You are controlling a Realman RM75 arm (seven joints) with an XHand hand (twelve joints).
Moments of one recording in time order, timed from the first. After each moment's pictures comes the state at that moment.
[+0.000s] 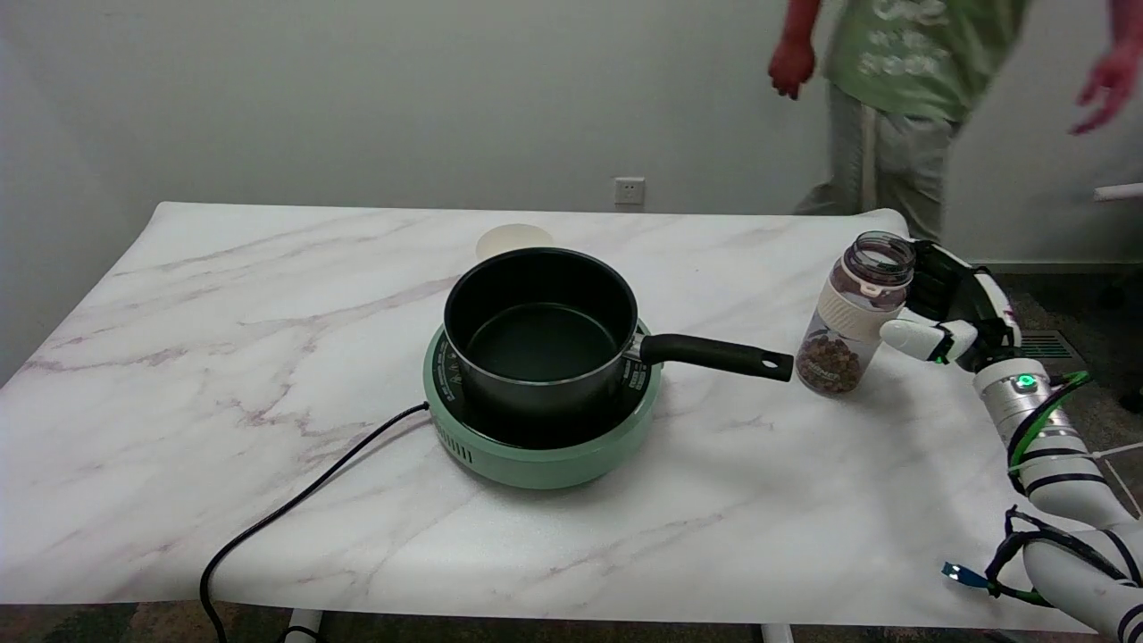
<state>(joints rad) -0.16 -1.07 -1.16 0.95 0.13 0.67 1.77</state>
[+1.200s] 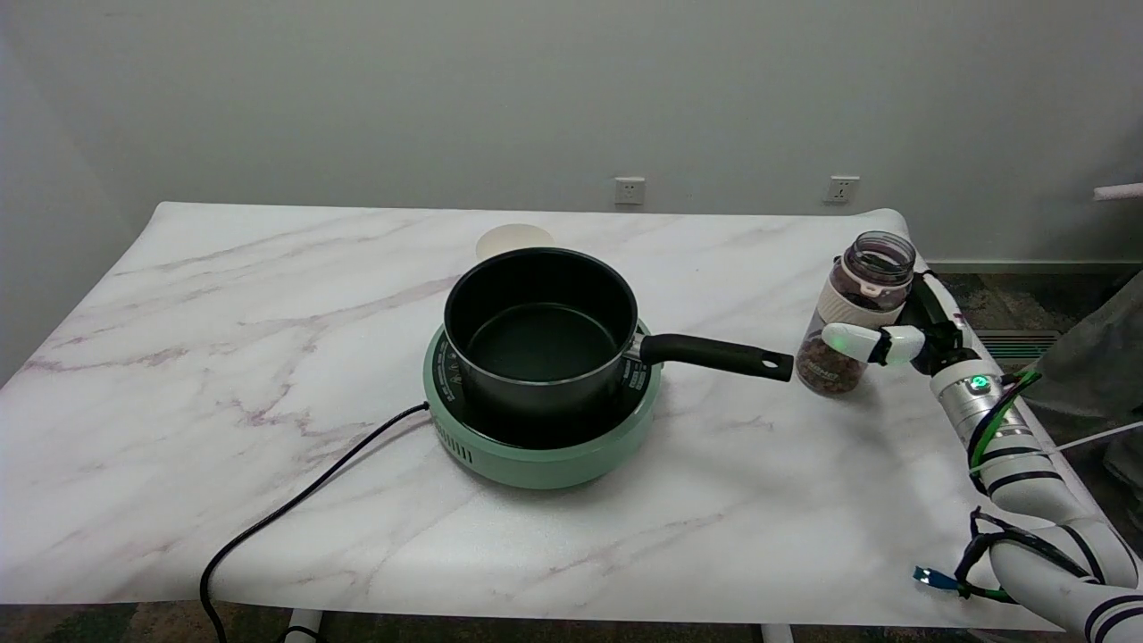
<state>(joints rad) -0.13 -1.10 -1.22 0.98 0.09 0.65 1.76</state>
